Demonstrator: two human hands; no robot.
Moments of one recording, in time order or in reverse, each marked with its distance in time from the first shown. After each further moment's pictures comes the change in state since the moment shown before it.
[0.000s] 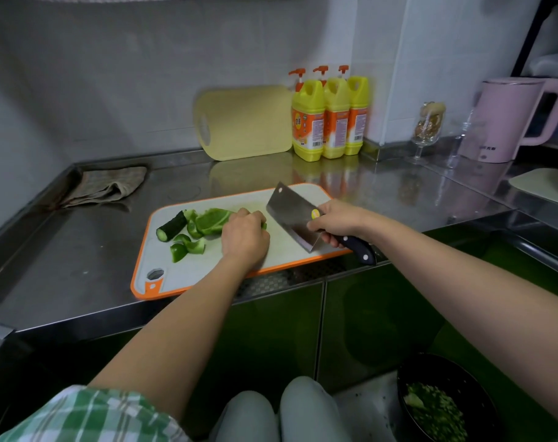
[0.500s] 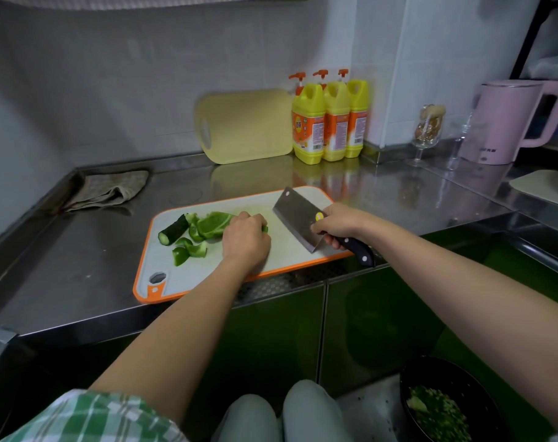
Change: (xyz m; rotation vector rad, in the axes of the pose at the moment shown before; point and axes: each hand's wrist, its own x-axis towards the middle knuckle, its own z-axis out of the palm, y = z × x) left_hand 0.002 -0.002 -0.001 0.012 -0.006 0.011; right_hand 0.004 0.000 0.000 -0.007 0.033 0.056
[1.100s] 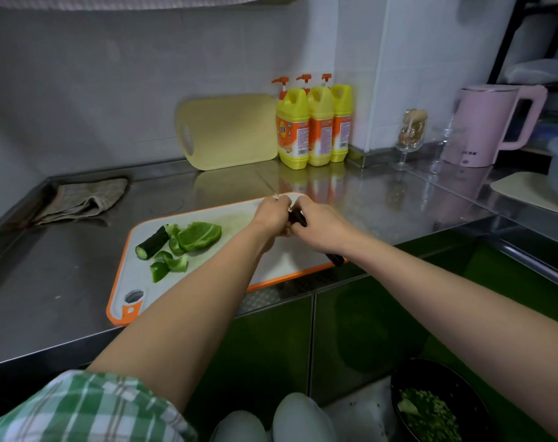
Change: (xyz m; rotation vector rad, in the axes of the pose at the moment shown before) left_hand 0.041 0.082 -0.017 -1.045 -0.258 -0.291; right_hand -0.008 -0.013 0.005 -0.434 0.276 -0.295
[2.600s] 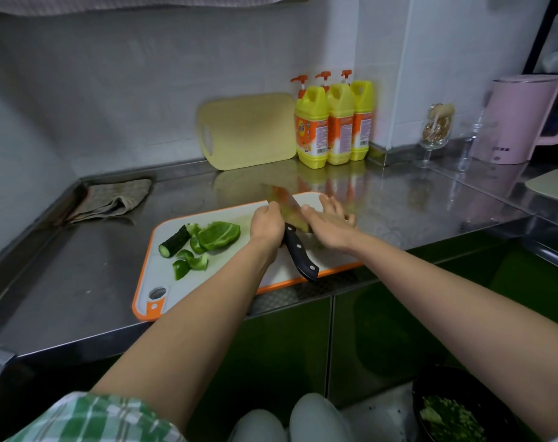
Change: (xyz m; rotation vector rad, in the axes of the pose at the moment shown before) left_hand -0.013 -0.015 -0.023 -0.042 0.256 -0.039; right_hand 0.023 0.008 0.025 0.141 -0.130 0.160
